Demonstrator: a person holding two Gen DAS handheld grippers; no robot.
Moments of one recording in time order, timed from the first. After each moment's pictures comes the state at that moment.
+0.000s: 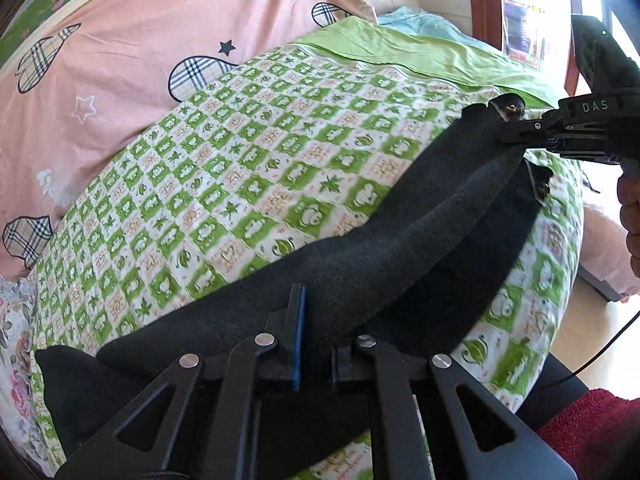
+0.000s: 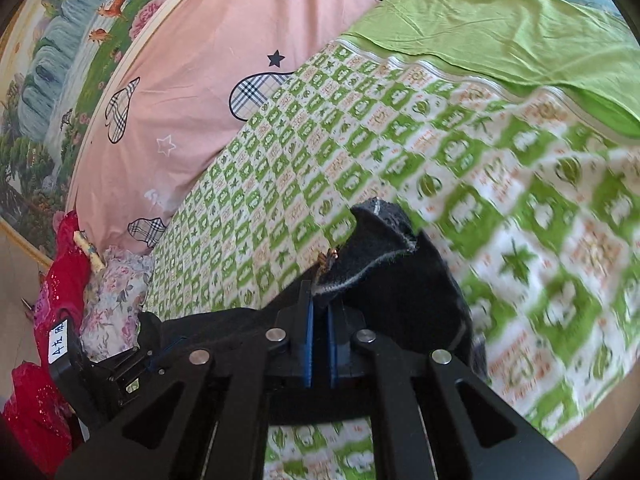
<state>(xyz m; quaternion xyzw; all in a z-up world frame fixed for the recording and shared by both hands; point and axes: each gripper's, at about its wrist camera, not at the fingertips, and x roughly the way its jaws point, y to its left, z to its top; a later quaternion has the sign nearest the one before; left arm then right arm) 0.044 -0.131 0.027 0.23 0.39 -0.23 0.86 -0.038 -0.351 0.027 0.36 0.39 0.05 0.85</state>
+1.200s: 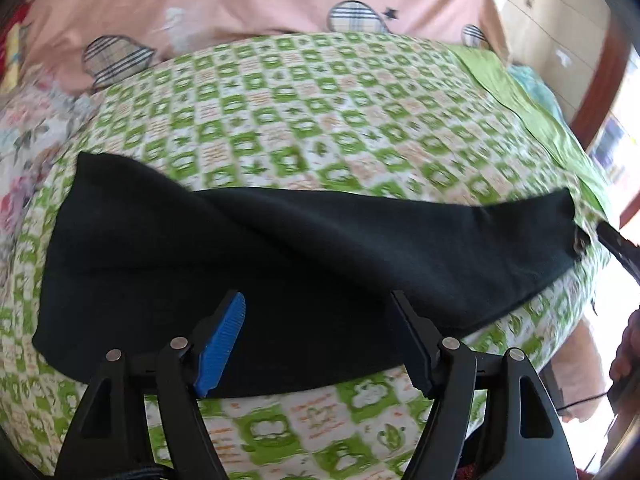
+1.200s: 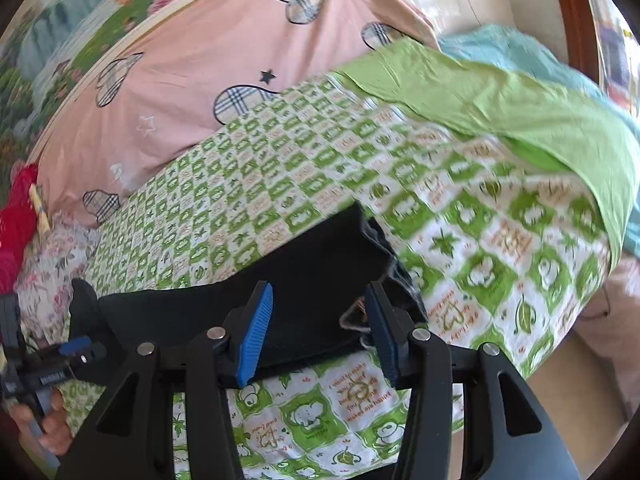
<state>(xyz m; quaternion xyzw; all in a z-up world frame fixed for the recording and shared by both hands) 0.034 0.018 0.035 0.01 0.48 -0.07 0.88 -0.086 -0.306 0.049 0.20 0.35 -0.03 0.92</state>
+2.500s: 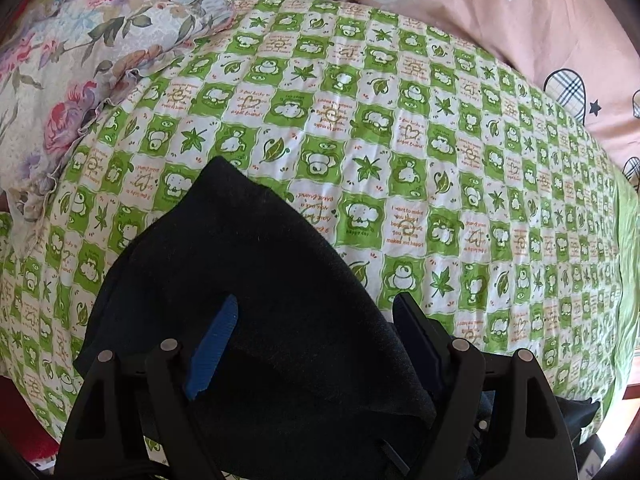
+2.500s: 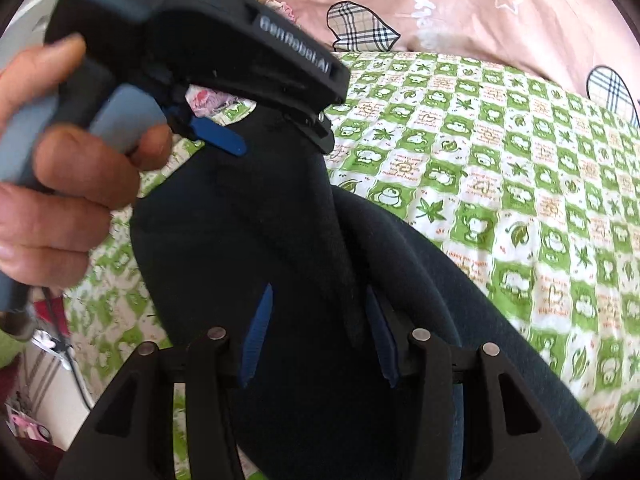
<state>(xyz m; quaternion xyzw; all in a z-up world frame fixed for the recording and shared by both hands) 0.185 0.150 0.032 -0.14 0.56 0.13 0.80 0.059 0.016 0.004 -0.05 0.41 0.37 0.83</state>
